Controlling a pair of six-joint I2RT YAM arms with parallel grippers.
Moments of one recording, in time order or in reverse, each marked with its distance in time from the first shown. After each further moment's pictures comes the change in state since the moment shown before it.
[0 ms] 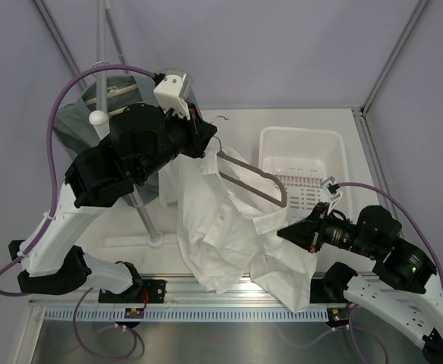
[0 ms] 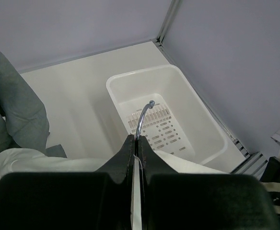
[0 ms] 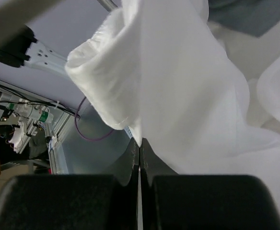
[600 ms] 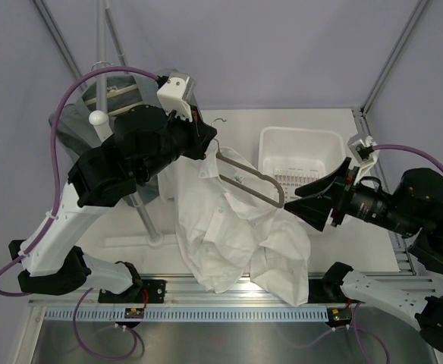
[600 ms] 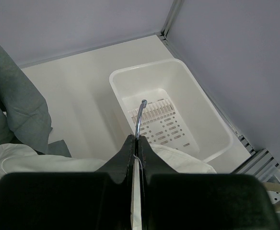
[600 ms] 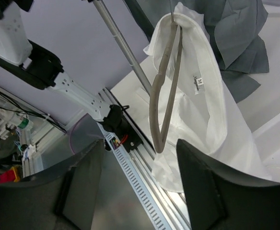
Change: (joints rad) left arm -0.001 0.002 -0.026 -0.005 -0.002 0.000; right arm 0.000 0.345 0.647 -0.213 0.043 -0.232
